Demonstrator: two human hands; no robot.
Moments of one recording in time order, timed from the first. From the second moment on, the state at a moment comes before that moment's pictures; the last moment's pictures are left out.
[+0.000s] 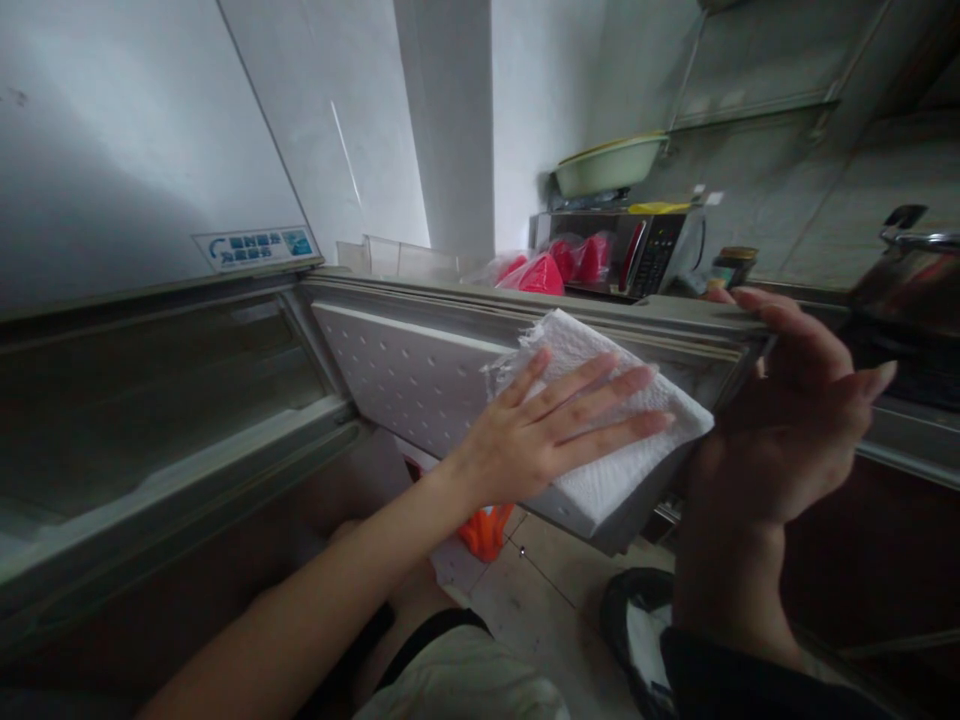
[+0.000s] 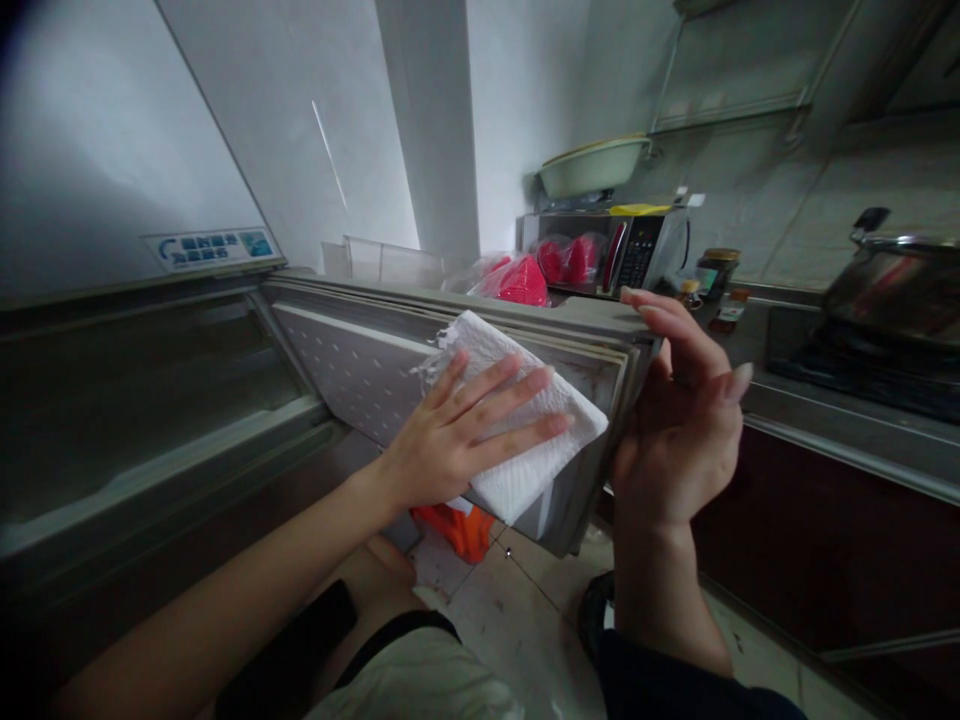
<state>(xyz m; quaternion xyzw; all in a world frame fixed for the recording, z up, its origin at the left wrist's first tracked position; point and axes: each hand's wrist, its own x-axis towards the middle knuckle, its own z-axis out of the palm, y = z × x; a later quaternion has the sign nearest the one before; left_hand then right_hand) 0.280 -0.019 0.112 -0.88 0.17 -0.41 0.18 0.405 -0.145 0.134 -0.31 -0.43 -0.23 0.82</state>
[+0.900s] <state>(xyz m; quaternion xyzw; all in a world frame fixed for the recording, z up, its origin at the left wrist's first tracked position) 0.266 0.005 0.035 -0.88 0.23 -0.35 0.21 0.409 -0.146 0.133 -0.31 -0.45 -0.22 0.81</state>
